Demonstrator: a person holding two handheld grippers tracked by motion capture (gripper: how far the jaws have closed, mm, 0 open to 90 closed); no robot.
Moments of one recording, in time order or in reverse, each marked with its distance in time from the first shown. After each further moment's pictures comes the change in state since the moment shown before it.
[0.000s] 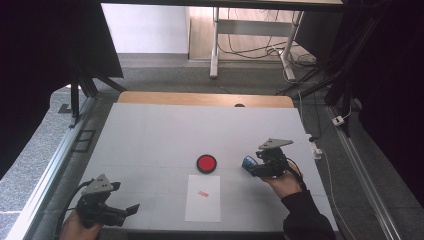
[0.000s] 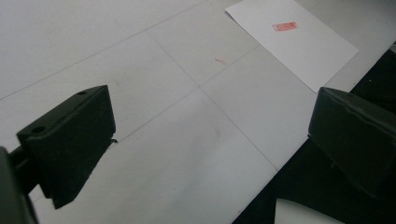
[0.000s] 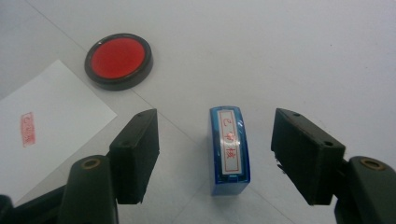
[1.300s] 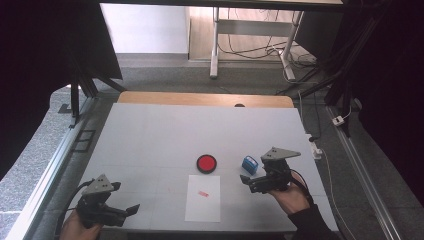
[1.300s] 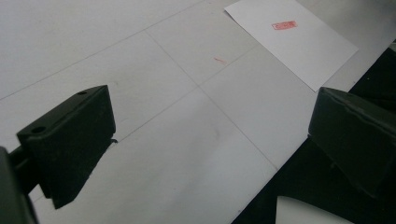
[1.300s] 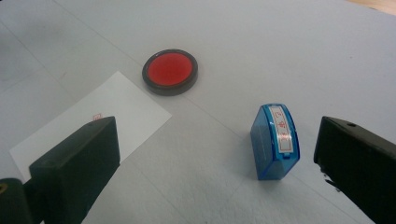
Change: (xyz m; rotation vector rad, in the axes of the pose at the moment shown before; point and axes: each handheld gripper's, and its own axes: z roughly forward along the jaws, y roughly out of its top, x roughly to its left) left arm 0.000 0.000 0.000 0.004 -0.001 0.010; right arm 0.036 -0.007 -0.038 -0.072 0.030 0.011
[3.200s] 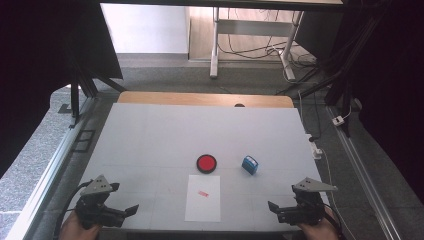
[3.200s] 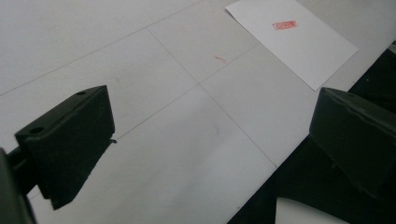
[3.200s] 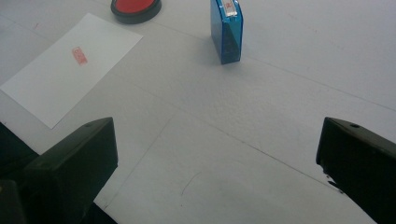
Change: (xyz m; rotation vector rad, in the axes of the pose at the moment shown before) left arm 0.001 -0.002 -0.001 -0.006 -0.002 -0.019; right arm 0.000 -0.075 -0.066 0.056 -0.111 0.143
